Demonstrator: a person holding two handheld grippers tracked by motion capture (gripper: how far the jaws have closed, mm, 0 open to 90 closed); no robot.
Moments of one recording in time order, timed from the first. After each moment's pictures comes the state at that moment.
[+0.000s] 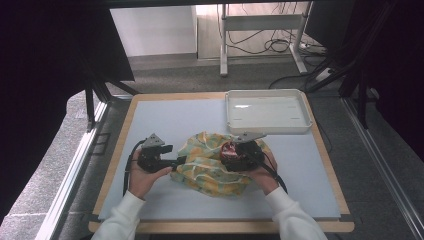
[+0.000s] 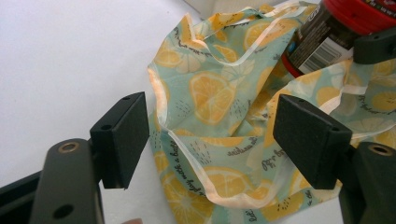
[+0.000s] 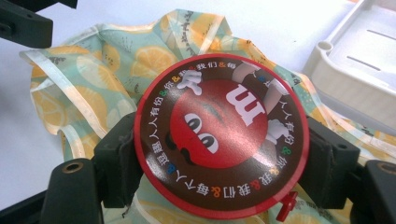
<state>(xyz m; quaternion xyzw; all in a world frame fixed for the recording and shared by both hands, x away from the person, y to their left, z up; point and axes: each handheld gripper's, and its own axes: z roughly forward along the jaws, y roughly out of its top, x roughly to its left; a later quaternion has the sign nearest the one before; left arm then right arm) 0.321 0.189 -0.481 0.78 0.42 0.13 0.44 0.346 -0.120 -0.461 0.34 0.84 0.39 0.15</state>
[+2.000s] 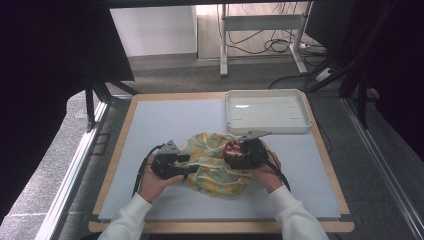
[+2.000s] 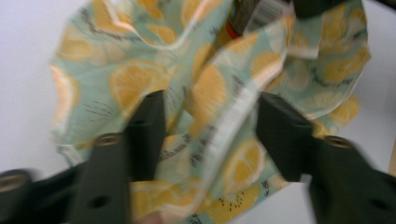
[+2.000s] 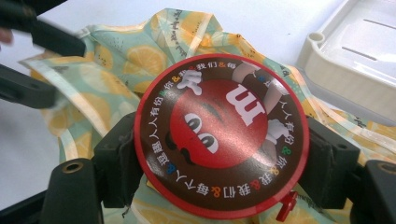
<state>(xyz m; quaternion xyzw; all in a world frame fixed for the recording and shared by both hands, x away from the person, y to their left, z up) 0.316 0.151 -0.493 0.83 0.35 0.08 0.42 0.354 -0.132 -0.462 0.36 0.84 0.39 0.13</state>
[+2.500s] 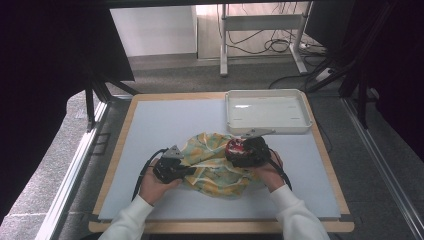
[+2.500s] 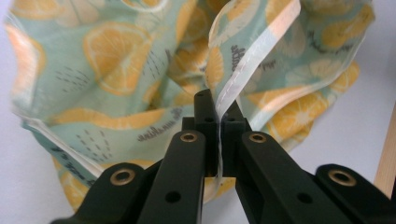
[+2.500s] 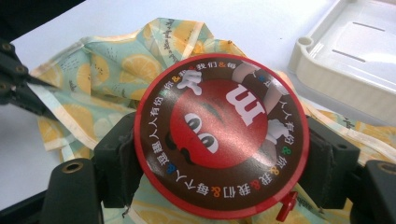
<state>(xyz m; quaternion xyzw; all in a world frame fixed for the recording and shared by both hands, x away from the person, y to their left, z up) 0.312 0.148 -0.501 0.86 0.34 0.06 0.39 0.356 -0.138 -0.458 0.37 0.83 0.40 0.13</state>
